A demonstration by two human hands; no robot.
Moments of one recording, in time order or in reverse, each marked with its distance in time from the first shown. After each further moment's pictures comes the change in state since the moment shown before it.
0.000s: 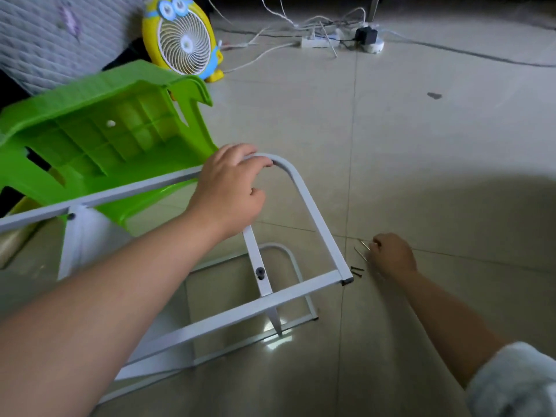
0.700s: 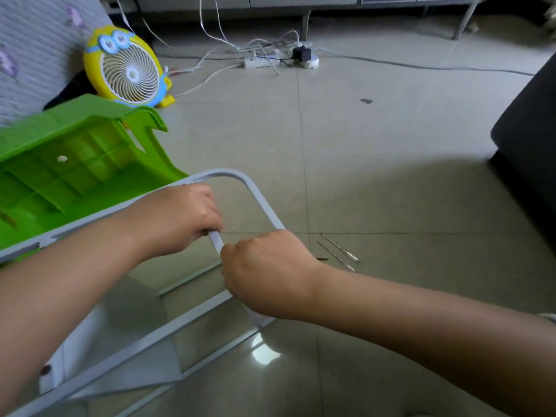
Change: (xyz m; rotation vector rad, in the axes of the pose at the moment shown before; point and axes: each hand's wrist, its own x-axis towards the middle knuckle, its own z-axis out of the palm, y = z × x) left_hand -0.002 -0.025 -0.037 0.233 -0.266 0.921; right_hand -0.172 -0.186 -0.153 -0.197 0.318 -0.926
